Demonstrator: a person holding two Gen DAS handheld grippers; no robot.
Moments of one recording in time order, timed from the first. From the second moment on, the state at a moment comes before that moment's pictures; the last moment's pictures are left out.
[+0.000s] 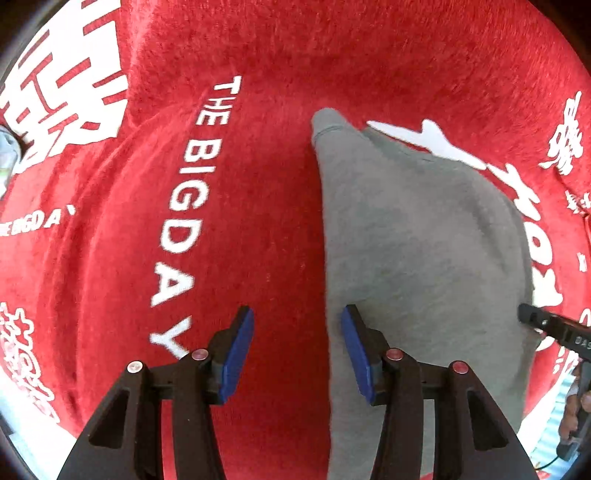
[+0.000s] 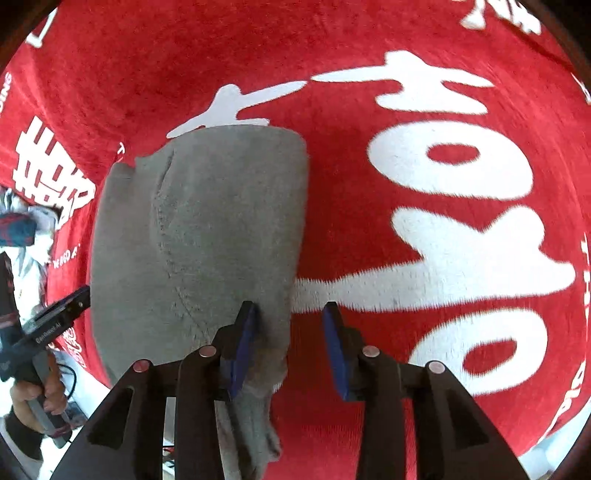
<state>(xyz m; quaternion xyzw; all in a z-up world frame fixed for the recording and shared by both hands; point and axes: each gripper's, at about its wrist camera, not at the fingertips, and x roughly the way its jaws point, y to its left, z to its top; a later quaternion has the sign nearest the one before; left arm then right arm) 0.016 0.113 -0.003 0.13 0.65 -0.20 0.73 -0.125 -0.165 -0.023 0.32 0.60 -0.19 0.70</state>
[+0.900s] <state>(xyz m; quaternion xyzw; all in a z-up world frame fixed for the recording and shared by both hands) -0.051 0.142 0.039 0.14 0.69 -0.15 0.69 -0.183 -0.102 -0.021 0.35 0.67 -0.21 0.62</state>
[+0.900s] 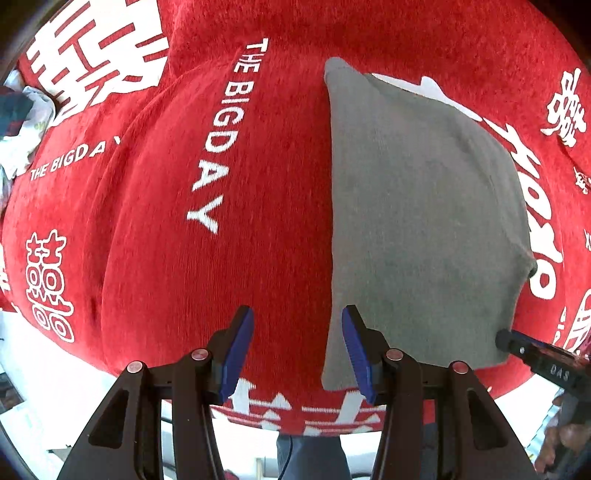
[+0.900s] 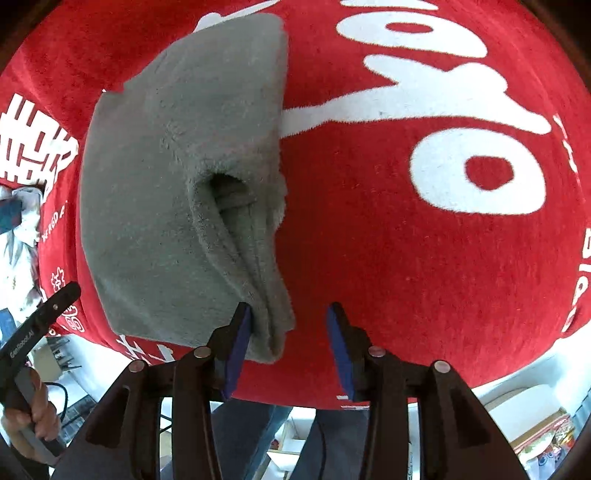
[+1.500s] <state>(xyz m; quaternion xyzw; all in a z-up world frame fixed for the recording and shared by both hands) -0.057 0.125 0.072 0.16 0.69 -0.17 0.69 -0.165 -0.105 0.027 0.34 0.66 -0.20 0.64</state>
